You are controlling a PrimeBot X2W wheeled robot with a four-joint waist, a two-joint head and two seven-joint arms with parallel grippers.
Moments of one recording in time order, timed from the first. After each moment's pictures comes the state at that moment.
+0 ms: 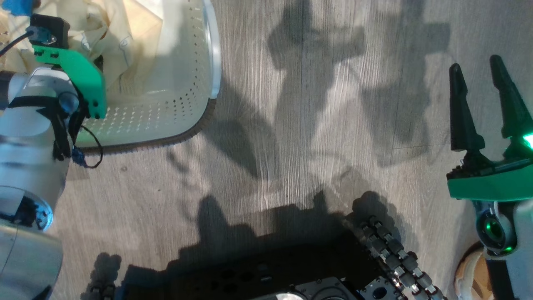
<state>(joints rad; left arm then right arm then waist) -1.14 0.33 -0.55 1.28 -0.47 -0.09 -0.02 -0.36 -0.11 0.12 -0.01 0.31 0.13 -0.25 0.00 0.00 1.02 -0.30</state>
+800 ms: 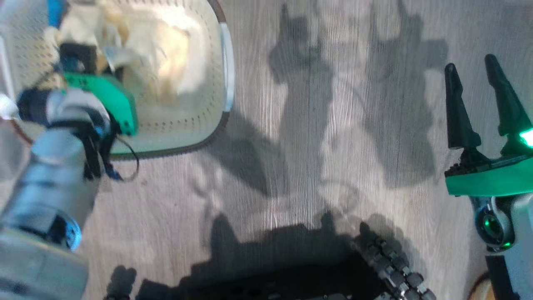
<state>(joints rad) -1.07 0.26 -0.56 1.28 -0.53 -0.13 -0.24 -0.38 -0.12 0.14 0.03 0.31 0.13 -0.25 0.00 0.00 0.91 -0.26</state>
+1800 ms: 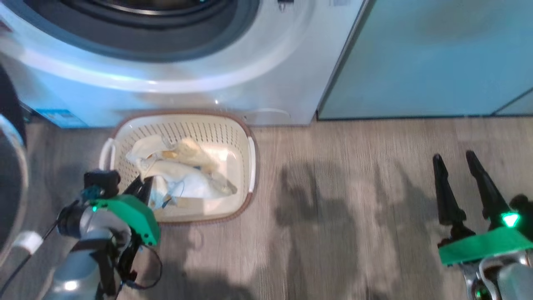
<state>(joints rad) -0.44 0.27 -0.29 0.78 -0.48 -0.12 -0.25 -0.13 -0.11 0.11 0.11 0.32 0.13 -0.25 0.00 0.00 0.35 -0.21</state>
